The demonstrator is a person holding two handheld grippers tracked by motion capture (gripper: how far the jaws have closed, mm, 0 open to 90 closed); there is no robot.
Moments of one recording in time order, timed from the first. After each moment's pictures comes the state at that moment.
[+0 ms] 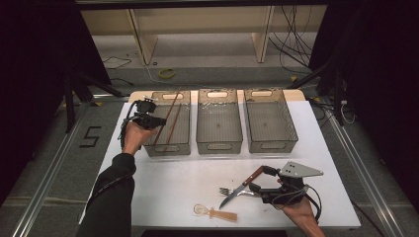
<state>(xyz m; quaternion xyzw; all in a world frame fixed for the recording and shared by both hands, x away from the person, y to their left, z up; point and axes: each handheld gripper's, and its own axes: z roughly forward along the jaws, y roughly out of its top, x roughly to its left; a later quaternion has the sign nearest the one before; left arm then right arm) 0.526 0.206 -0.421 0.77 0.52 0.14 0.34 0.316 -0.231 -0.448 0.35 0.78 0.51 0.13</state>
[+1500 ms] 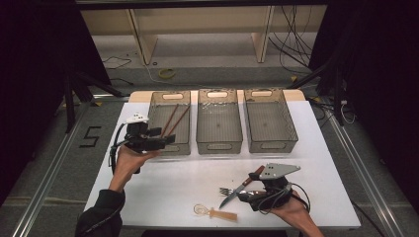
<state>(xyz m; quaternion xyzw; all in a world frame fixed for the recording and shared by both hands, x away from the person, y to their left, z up) 0.423 0.204 -0.407 0.74 0.44 0.12 0.49 0.316 -0.194 -0.441 0.28 0.85 0.43 0.08</state>
